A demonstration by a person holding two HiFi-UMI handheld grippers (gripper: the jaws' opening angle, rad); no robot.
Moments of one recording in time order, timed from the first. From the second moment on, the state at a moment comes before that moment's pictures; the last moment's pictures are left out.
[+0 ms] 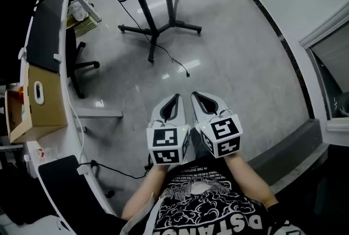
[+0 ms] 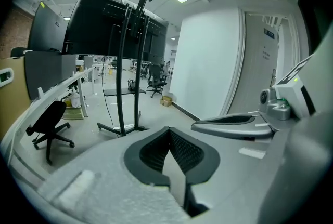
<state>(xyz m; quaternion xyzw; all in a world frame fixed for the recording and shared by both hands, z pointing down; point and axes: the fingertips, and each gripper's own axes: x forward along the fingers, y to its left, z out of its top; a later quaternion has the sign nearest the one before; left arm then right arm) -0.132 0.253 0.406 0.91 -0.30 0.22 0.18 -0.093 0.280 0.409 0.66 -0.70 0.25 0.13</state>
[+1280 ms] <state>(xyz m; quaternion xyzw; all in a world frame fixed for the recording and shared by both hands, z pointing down) -0.025 0.099 0.561 0.86 -0.32 0.28 0.26 0.008 0.130 0.564 0.57 -0.73 0.32 0.20</state>
